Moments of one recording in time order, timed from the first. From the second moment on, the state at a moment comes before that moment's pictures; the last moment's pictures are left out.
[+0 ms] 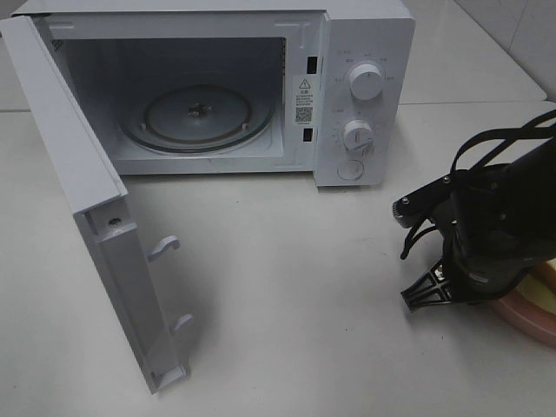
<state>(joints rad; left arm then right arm) 0.00 0.00 -0.52 -0.06 1.08 0.01 0.54 1.82 -0.64 -1.10 0.53 1.25</state>
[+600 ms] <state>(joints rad) 0.00 0.00 -0.52 -0.06 1.08 0.01 0.54 1.72 -0.64 -0.98 0.50 1.09</state>
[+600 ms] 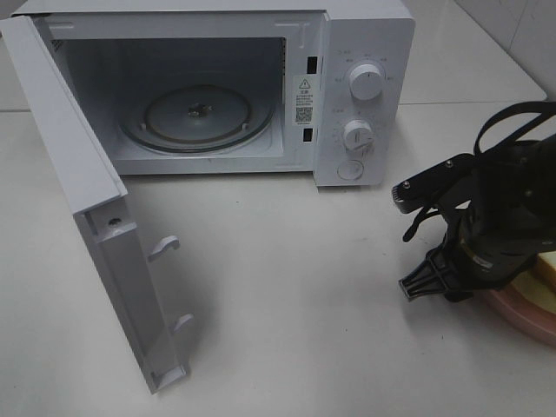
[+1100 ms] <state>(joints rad) 0.00 0.00 -0.52 -0.06 1.08 0.01 0.54 1.48 -0.64 -0.68 0.52 0.66</state>
